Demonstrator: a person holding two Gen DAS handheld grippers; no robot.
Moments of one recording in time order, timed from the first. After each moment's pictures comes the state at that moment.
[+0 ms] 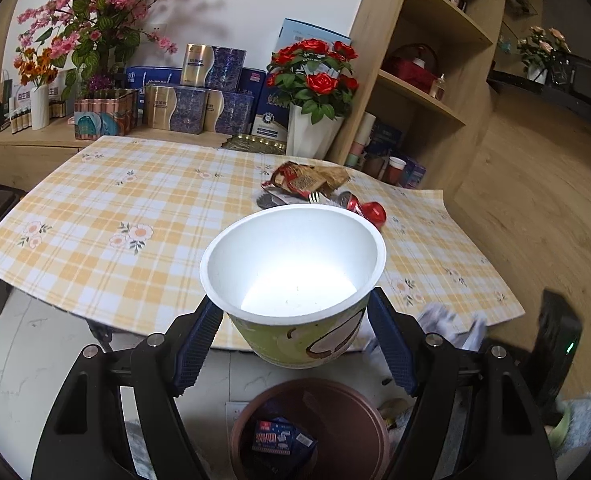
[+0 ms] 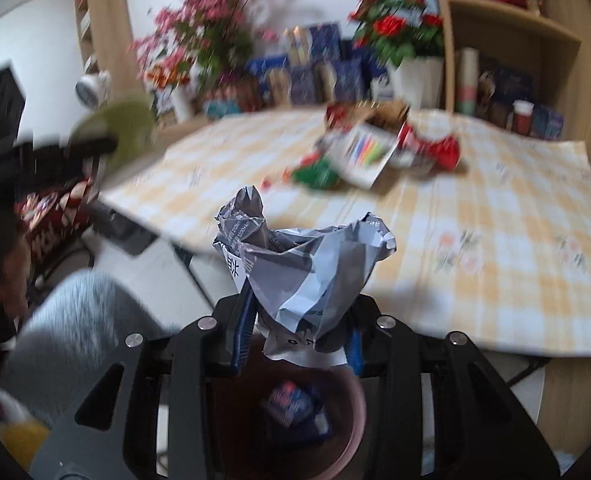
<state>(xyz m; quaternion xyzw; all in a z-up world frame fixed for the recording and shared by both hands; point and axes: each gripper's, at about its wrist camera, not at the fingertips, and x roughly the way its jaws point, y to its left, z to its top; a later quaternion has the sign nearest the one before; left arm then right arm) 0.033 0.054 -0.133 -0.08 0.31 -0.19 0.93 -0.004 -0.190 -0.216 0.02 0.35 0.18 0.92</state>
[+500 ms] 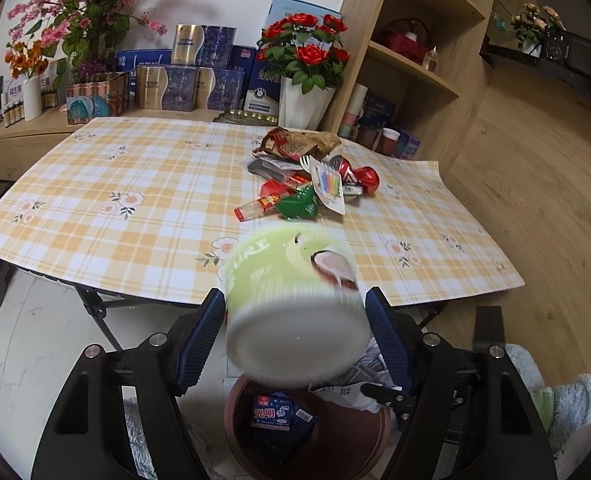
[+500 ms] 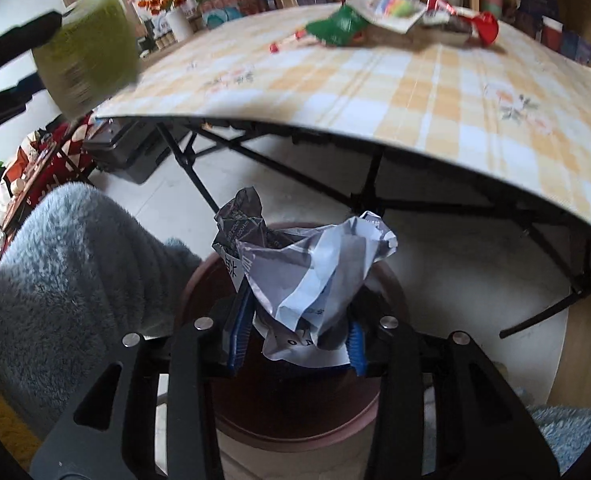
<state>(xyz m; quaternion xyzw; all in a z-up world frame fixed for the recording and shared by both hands) 0.017 0.041 -0.159 -0.06 0.34 -0.21 0.91 0.003 -0.167 -0.297 0.02 0.49 0.20 0.85</state>
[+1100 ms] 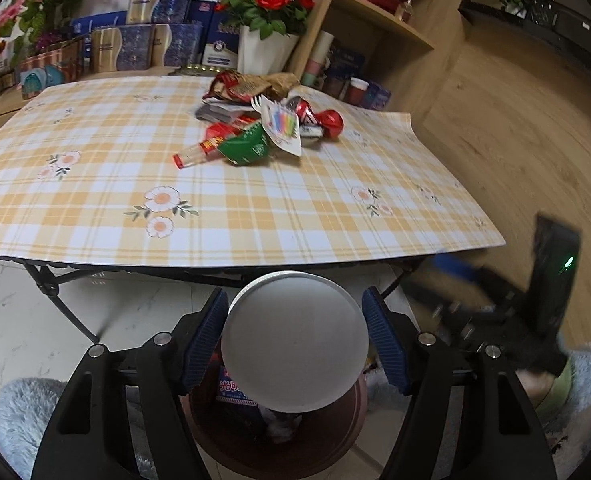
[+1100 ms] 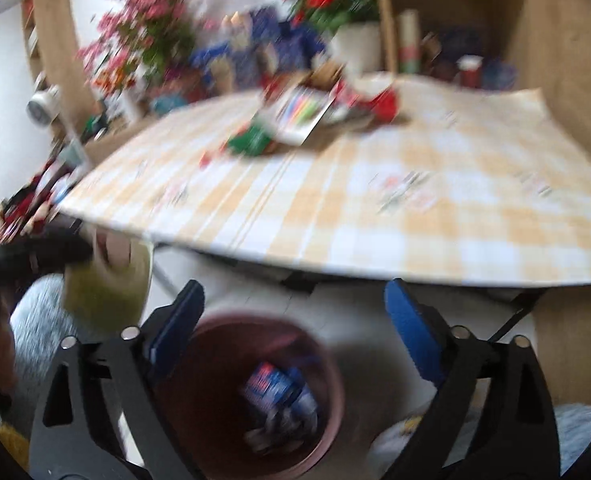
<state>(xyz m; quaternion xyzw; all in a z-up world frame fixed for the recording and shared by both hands) 0.026 -0.005 -0.200 -0.04 0.41 -0.27 0.87 -0.005 -0.229 -0.227 0.06 0.33 0.06 0.94</state>
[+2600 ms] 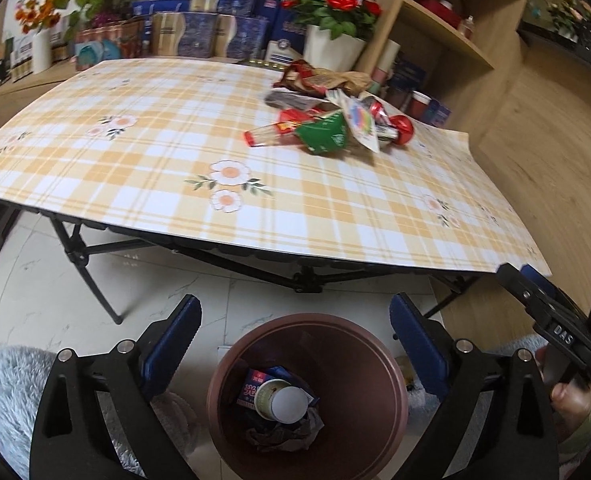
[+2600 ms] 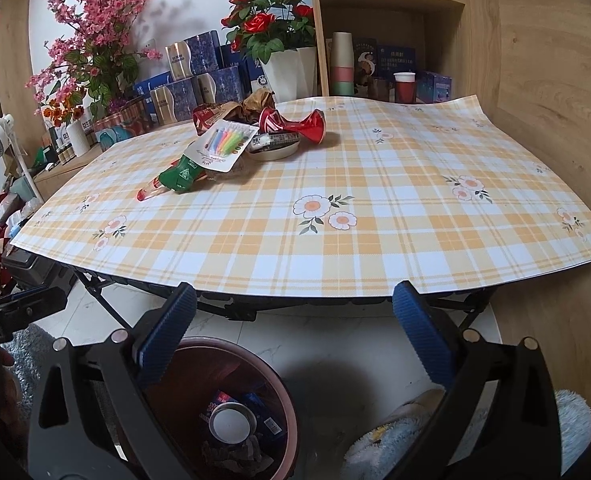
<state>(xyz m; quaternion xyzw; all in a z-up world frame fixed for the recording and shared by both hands) 0.041 0.023 -0.240 -0.07 0.41 -0.16 0.90 -0.008 -0.252 -0.238 0.07 0.32 -0.02 0.95</state>
